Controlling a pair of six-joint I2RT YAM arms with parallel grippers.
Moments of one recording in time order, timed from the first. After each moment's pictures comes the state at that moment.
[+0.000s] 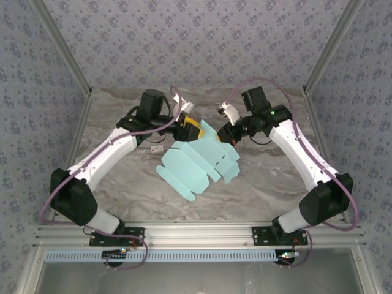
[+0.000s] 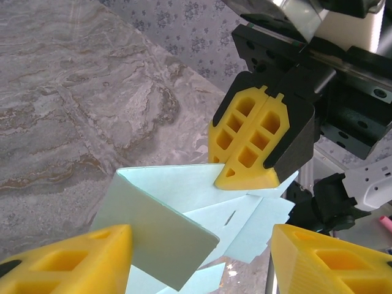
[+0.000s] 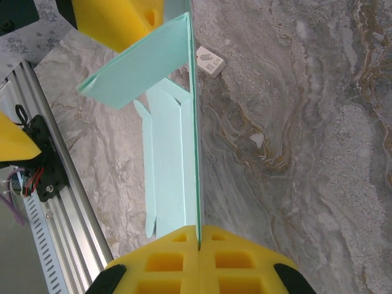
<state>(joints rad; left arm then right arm) -0.55 1.49 1.32 -0.40 0.81 -0.08 0.41 1.48 1.48 -0.98 -0.61 -0.24</state>
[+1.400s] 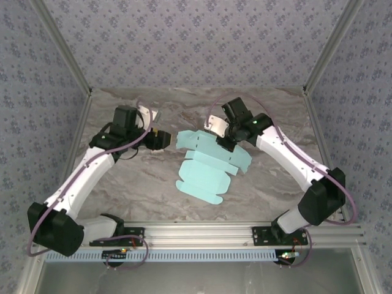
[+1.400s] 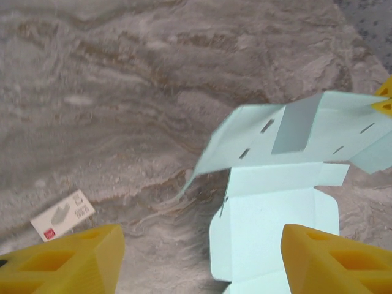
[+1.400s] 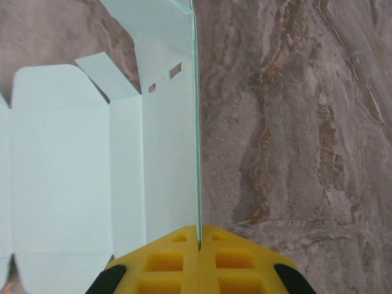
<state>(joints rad) -0.37 1.22 1.07 -0.59 0.36 -0.14 0.58 1.51 1.37 -0.84 -0.06 -0.63</state>
